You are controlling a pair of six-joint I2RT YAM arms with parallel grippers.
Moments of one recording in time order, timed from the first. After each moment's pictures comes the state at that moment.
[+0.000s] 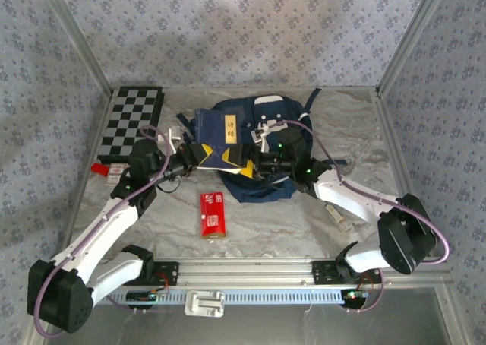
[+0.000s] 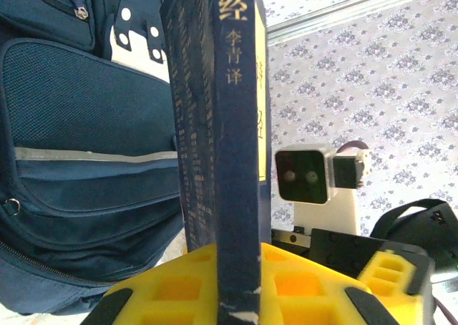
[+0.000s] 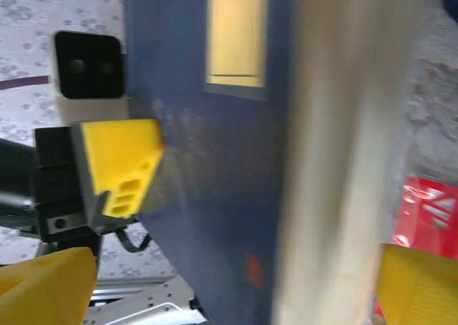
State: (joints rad) left arm -0.39 0.97 0.67 0.08 0.56 -1.13; right arm 0.68 1.39 0.88 0.24 -0.67 1.10
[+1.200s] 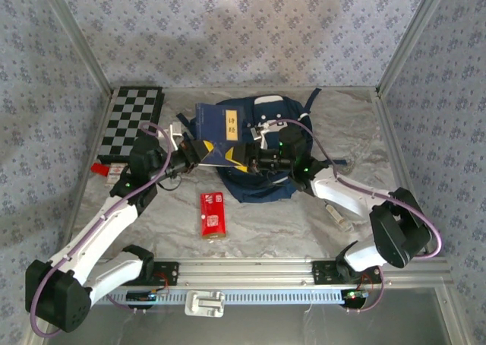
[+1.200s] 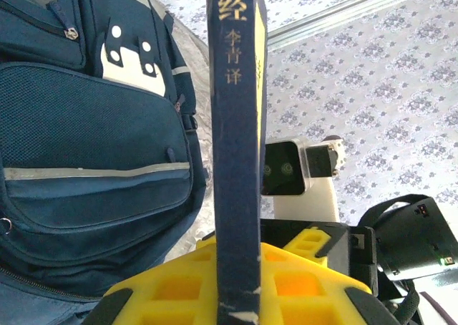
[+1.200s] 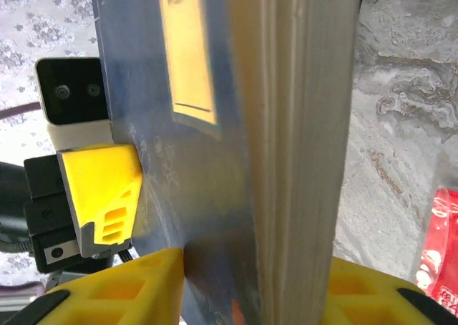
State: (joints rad) left arm -0.42 0.97 0.72 0.02 0.50 -1.08; right arm 0.65 1.44 0.87 0.36 -0.71 1.19
